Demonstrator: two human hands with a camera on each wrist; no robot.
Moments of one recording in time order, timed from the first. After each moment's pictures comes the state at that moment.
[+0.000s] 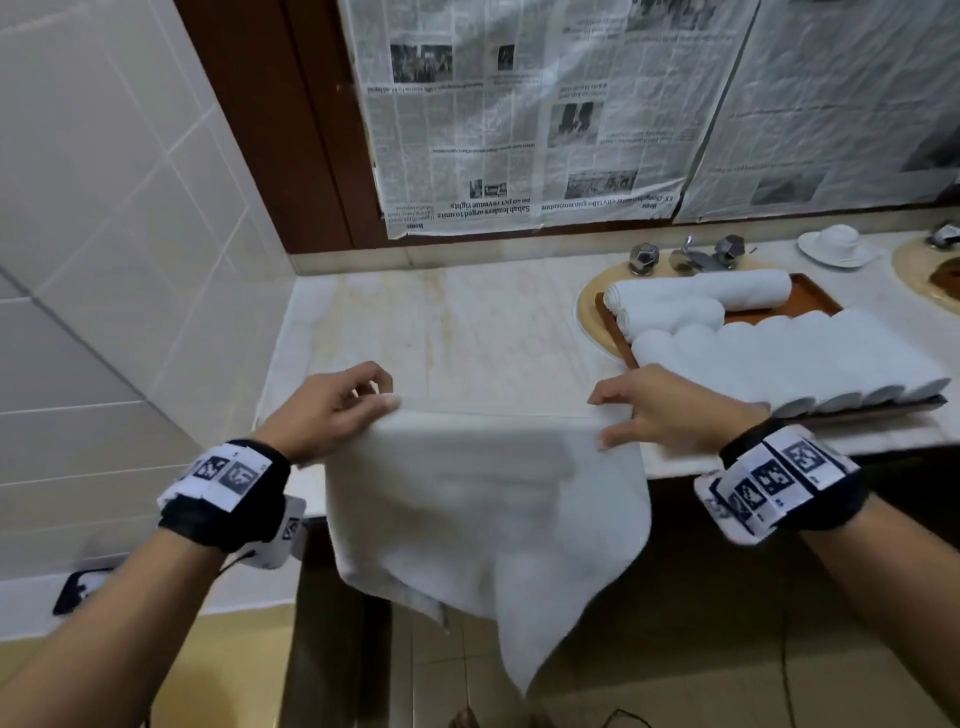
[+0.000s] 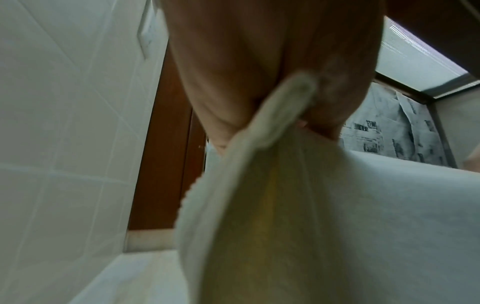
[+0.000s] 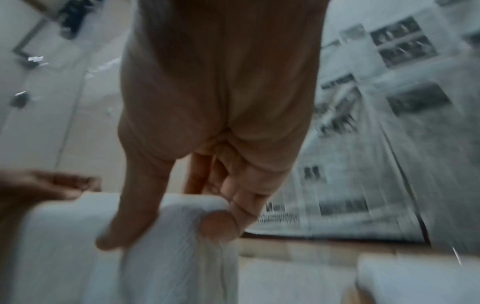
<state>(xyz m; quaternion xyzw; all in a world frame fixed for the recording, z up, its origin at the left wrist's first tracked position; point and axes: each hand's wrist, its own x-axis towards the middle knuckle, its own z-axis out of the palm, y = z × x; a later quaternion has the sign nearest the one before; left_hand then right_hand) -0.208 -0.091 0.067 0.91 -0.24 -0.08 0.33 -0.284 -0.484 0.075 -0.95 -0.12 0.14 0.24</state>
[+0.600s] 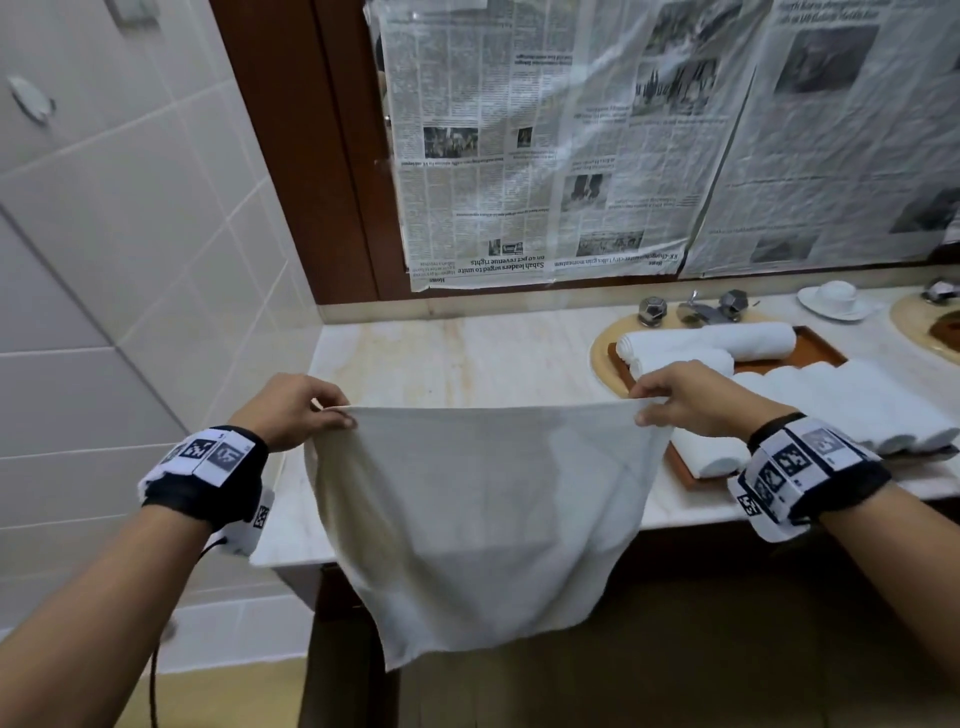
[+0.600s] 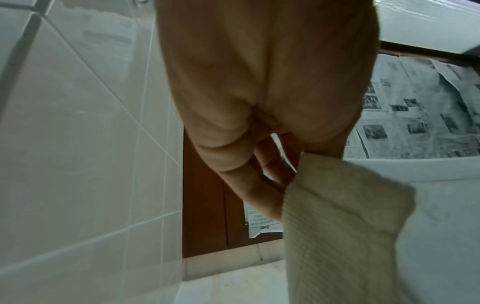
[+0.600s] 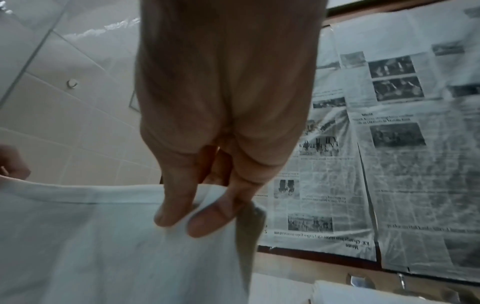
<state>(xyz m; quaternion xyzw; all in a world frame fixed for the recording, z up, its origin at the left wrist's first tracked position) -0.150 -0.026 0.098 0.96 -0.18 -0.06 0.20 -0.251 -0.503 0.105 -0.98 -0.03 0.05 0.20</state>
